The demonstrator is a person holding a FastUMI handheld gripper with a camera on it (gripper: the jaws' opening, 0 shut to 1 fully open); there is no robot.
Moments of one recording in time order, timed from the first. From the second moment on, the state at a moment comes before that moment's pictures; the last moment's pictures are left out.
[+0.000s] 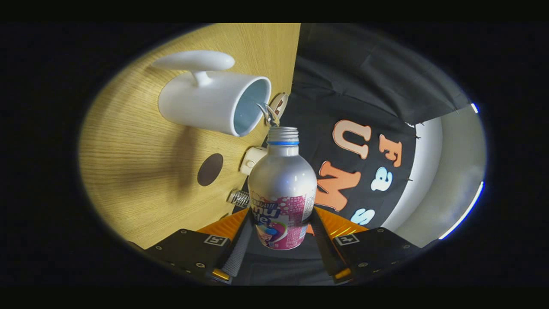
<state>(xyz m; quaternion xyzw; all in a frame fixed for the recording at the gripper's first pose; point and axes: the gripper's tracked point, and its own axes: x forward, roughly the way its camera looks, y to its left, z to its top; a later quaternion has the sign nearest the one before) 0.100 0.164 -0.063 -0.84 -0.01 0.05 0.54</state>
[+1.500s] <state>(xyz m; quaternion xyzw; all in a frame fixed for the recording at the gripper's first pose) 0.105 0.177 -0.045 -0.87 -0.02 0.06 0.48</state>
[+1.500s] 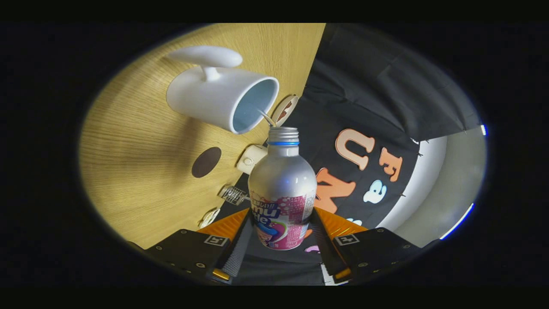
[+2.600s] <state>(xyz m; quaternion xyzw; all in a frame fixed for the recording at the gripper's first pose) 0.102 0.191 -0.044 -0.90 -0.03 0.07 0.42</state>
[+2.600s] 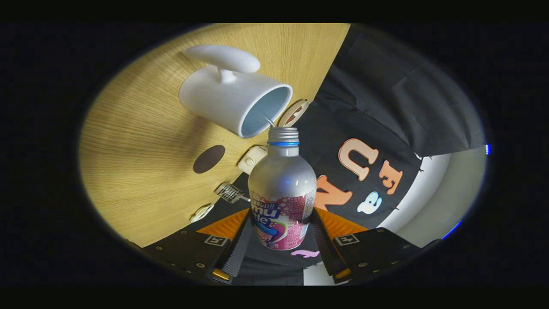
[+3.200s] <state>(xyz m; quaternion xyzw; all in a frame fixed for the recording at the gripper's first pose) 0.100 0.184 -0.055 -0.88 0.00 0.08 0.46</state>
